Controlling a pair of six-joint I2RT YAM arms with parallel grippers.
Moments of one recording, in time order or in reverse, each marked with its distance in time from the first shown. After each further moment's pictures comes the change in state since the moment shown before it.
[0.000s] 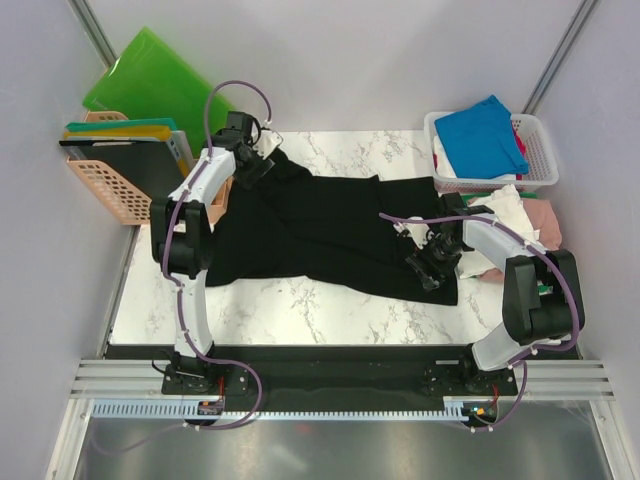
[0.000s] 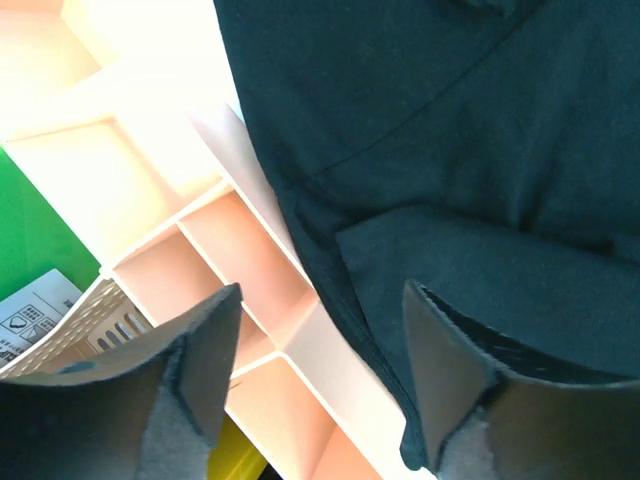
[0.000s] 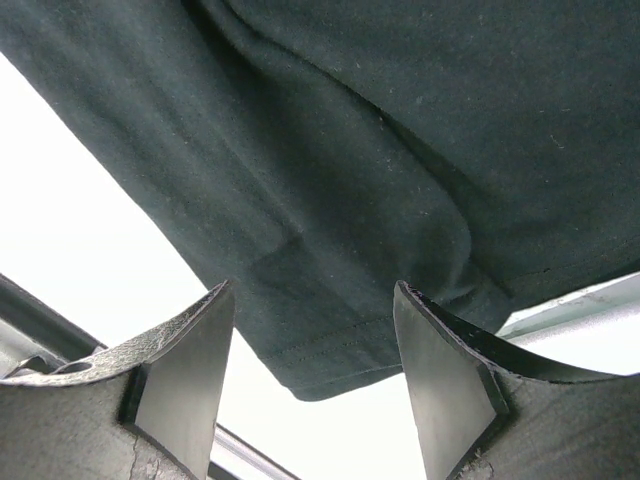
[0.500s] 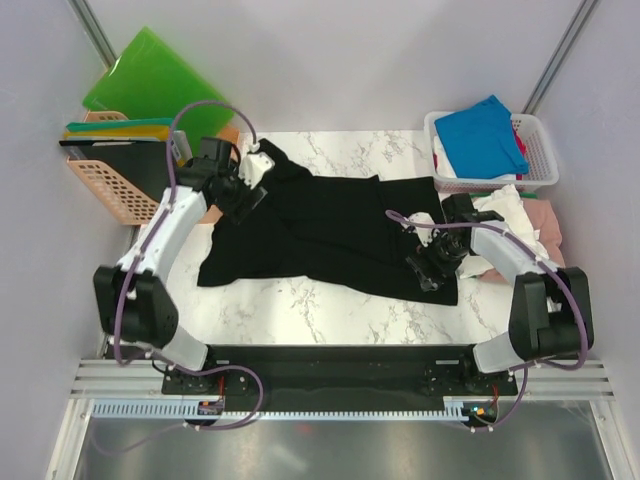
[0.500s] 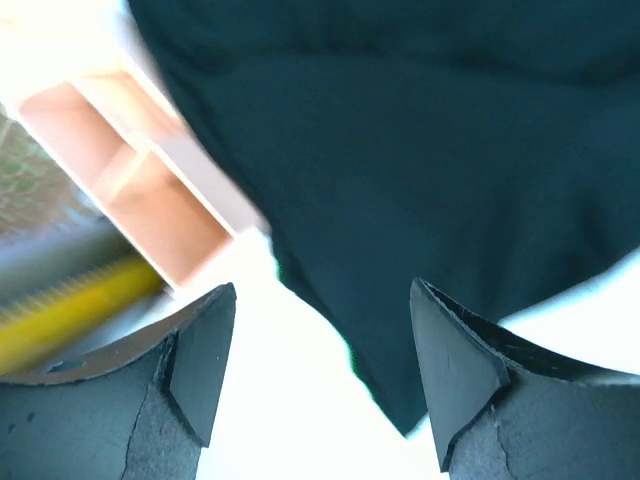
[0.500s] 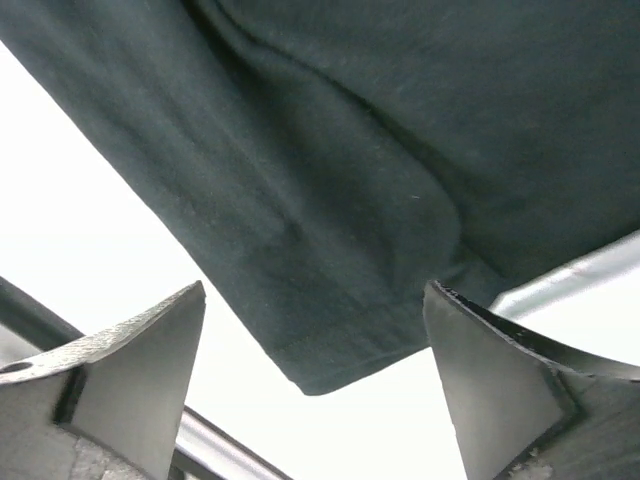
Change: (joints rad) left arm -0.020 -0.526 -0.442 -0.074 0.159 -0.041; right arm -0.019 -0.072 -0.039 0.032 -0.029 0.031
